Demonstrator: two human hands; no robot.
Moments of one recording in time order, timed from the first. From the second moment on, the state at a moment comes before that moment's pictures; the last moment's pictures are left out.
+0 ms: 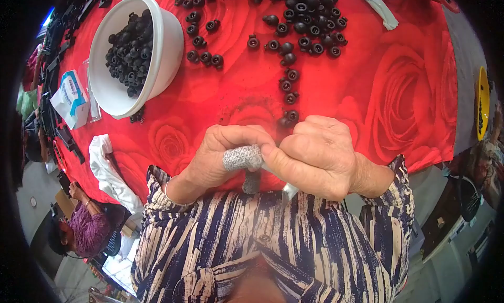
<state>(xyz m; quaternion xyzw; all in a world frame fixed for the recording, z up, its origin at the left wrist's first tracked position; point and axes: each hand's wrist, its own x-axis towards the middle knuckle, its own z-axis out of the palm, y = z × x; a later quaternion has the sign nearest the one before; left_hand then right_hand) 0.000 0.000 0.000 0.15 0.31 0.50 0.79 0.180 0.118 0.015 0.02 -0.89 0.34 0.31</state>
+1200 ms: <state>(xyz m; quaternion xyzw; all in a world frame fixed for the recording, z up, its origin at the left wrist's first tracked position) 0.003 0.003 0.001 0.17 0.38 0.49 0.77 0.177 0.115 0.000 -0.03 -0.88 0.30 0.37</state>
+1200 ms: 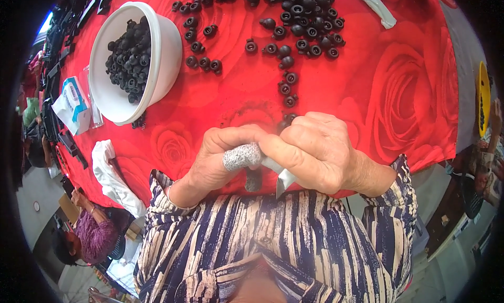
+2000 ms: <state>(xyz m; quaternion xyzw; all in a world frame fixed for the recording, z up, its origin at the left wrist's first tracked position) 0.001 0.004 0.000 0.17 0.36 0.45 0.80 0.178 0.117 0.008 0.00 -0.88 0.35 0.32</state>
